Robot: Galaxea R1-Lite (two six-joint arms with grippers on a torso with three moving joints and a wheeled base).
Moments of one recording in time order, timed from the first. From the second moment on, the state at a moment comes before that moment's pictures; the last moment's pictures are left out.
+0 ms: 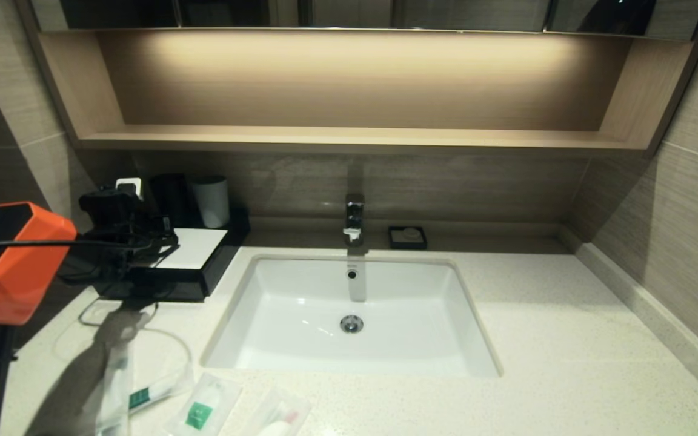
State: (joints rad) left arm 0.19 2.46 -1.57 -0.73 0.04 0.05; right arm 0.00 0.00 0.00 -0.02 -0.01 0.06
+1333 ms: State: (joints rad) left arm 0.17 1.72 -0.85 -0.35 0.23 0.02; right arm 0.00 0.00 0.00 -0.02 -0.01 0.06
